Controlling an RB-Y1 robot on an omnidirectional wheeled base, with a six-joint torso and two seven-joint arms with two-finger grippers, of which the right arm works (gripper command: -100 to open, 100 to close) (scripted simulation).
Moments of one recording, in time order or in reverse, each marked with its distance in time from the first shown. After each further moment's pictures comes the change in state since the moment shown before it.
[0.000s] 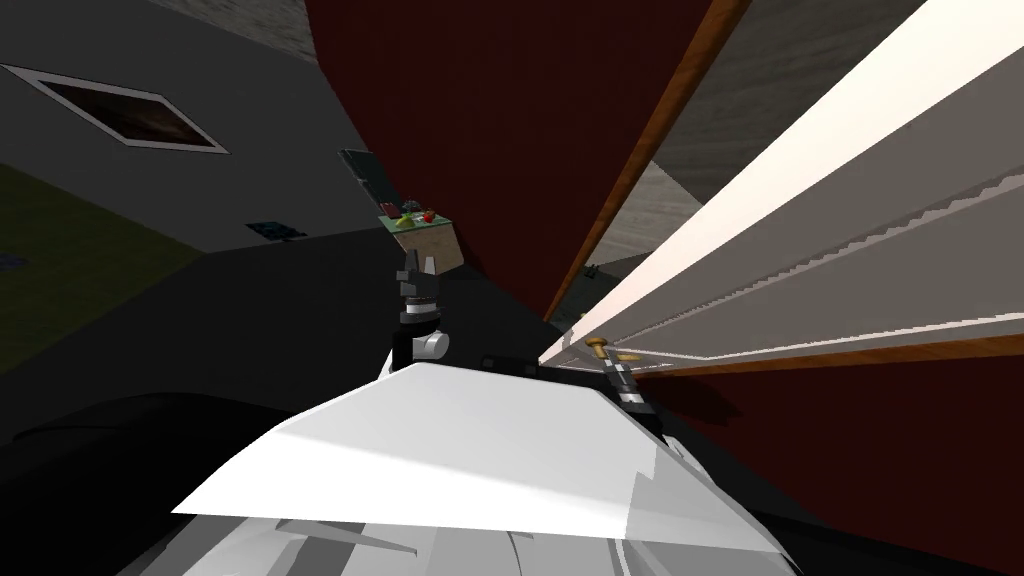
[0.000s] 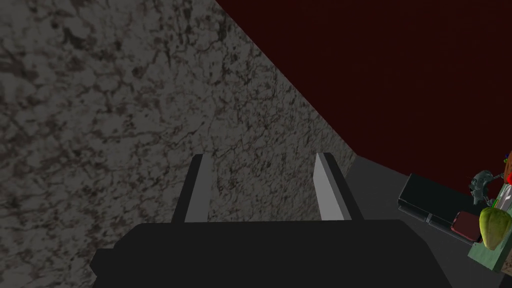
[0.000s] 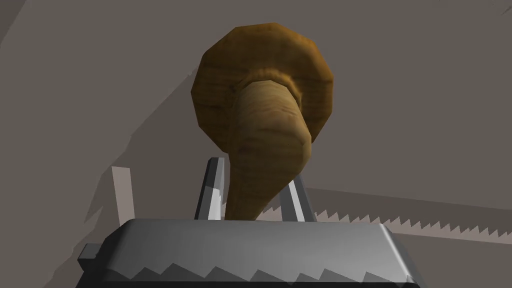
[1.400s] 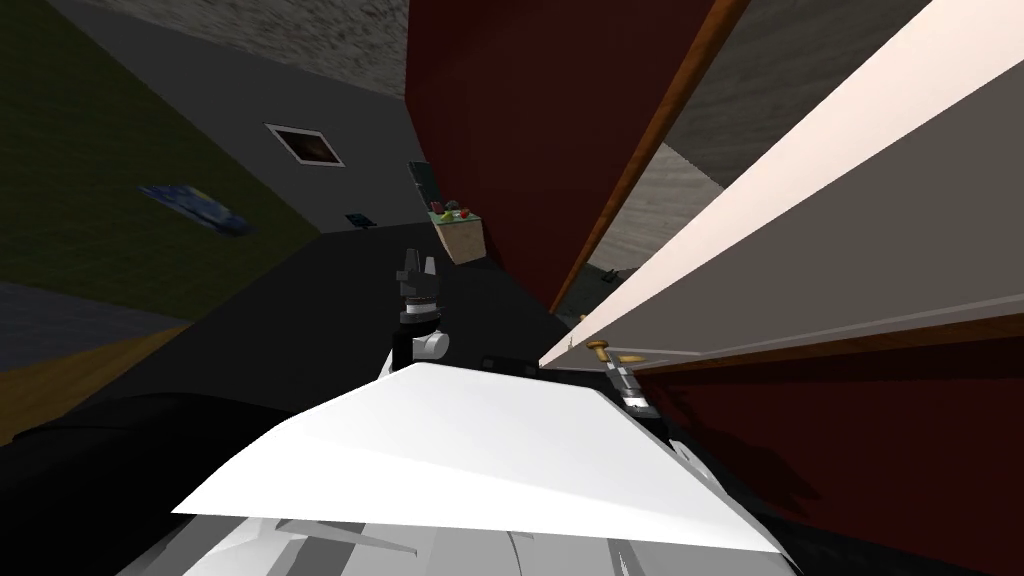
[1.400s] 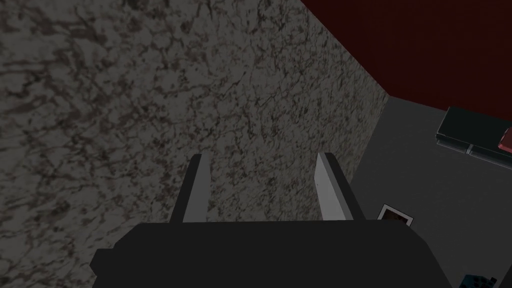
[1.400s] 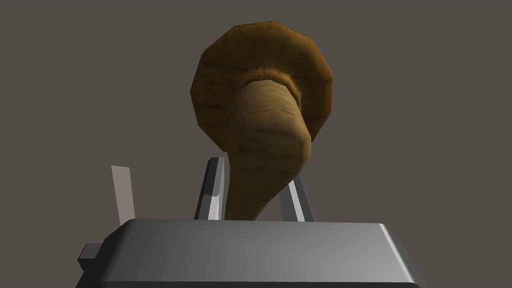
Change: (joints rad) arm -0.034 -0.025 0.024 0.105 0.012 -0.089 -0.025
